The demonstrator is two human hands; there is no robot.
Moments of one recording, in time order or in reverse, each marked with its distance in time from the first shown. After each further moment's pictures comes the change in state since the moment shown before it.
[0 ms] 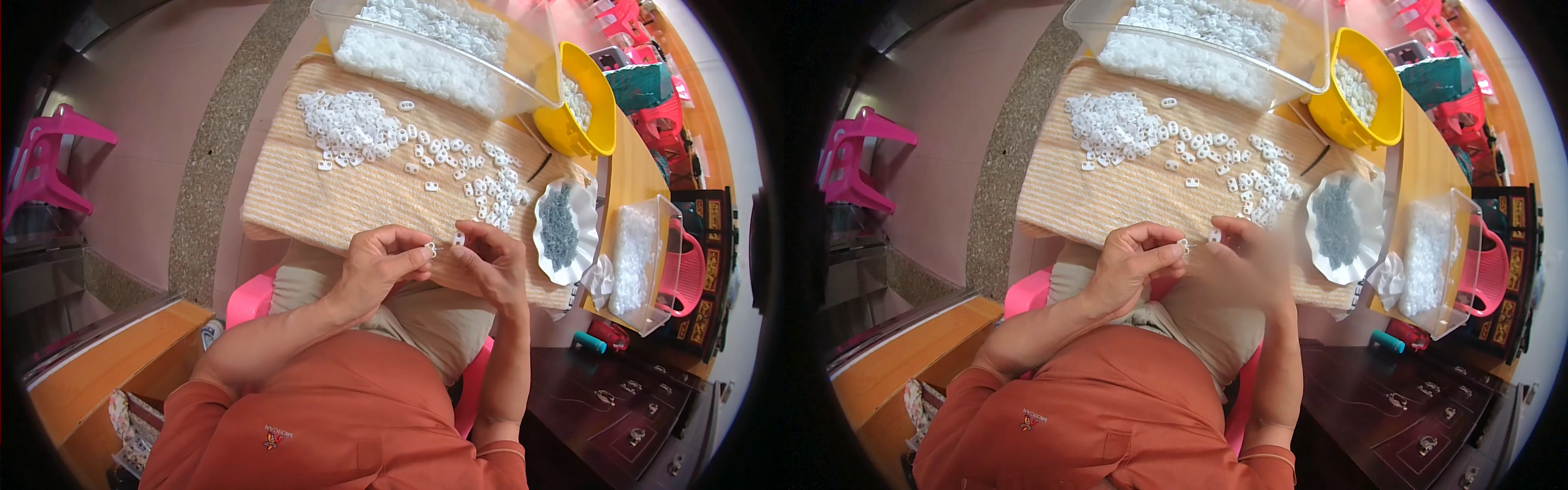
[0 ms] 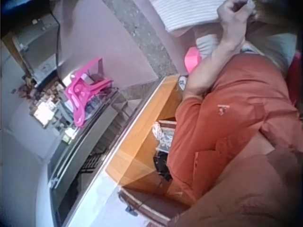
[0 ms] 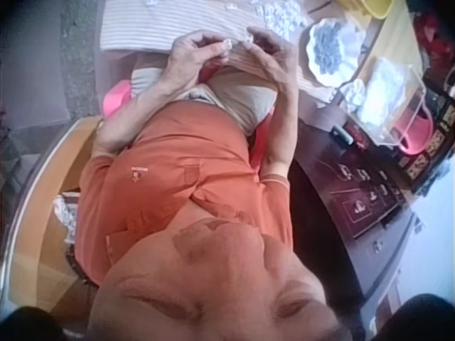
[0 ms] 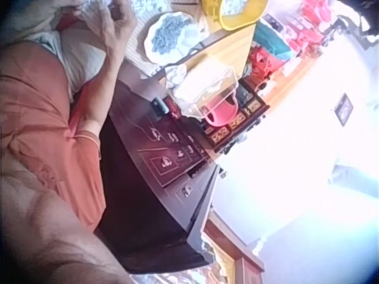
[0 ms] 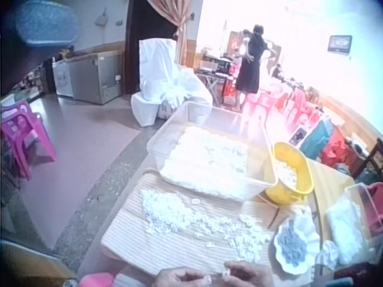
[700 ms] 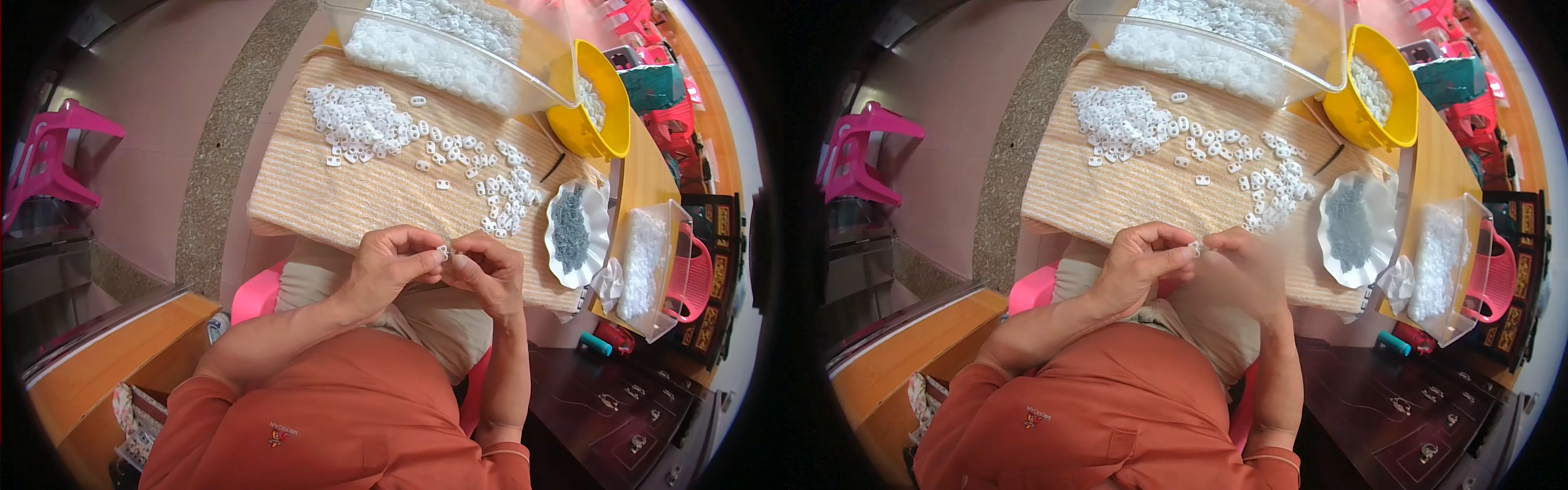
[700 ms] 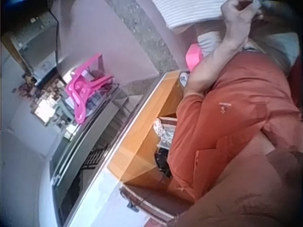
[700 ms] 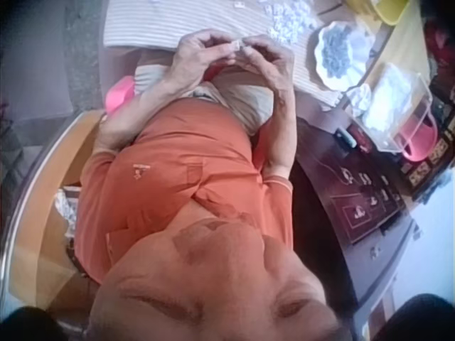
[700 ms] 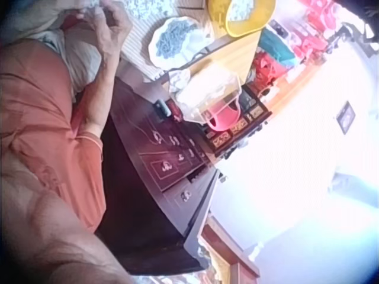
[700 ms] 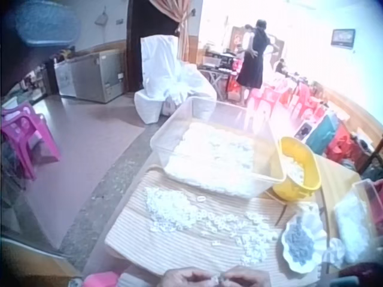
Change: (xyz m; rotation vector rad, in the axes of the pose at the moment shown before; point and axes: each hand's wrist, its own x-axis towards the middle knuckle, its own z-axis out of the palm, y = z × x) left_hand 0.001 0.000 0.002 0.033 -0.005 -0.009; right_hand -0.009 0.007 0.014 0.273 -0.074 0.058
